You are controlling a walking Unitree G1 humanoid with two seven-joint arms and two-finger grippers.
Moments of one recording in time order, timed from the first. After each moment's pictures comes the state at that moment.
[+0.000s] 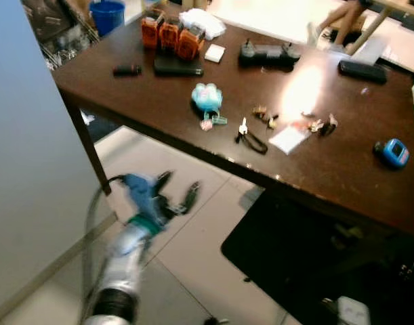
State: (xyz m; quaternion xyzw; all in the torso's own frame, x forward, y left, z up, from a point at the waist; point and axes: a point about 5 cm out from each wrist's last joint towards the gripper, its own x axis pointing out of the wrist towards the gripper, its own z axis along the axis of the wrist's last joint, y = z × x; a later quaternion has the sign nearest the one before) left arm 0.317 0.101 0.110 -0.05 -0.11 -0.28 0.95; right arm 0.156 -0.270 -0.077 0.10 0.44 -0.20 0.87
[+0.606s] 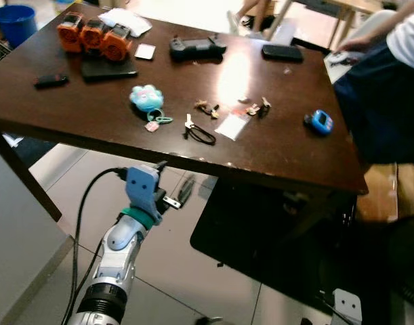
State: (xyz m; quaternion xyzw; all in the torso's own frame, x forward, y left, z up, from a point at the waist) left arm 0.319 0.109 0.111 0.00 -0.11 -0.24 0.97; right arm 0.152 -0.260 -0.081 0.10 0.45 -0.19 0.87
